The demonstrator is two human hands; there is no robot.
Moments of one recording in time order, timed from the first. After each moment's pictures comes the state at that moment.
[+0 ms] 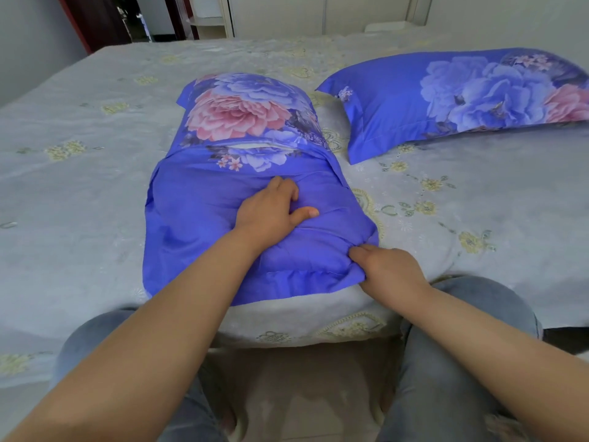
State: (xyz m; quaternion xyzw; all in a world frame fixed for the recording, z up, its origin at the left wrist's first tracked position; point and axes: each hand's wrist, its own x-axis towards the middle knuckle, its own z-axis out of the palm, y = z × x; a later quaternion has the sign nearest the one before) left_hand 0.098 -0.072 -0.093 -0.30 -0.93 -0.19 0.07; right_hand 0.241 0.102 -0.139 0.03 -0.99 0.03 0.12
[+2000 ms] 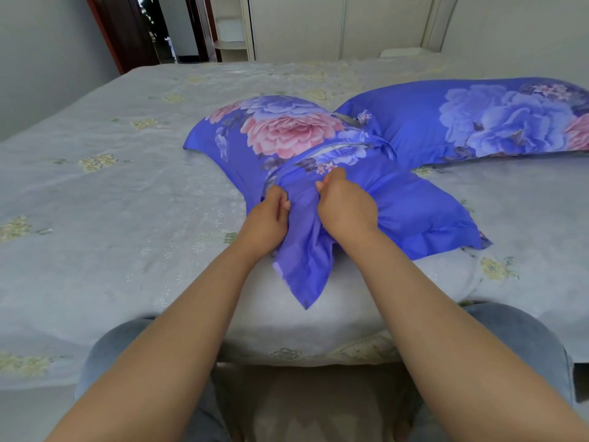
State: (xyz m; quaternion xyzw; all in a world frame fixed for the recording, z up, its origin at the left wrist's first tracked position) left_hand 0.086 -0.108 -0.084 -0.24 -0.88 -0.39 0.09; right_hand 0.136 0.032 -0.045 -0.13 -0.95 0.20 0.22
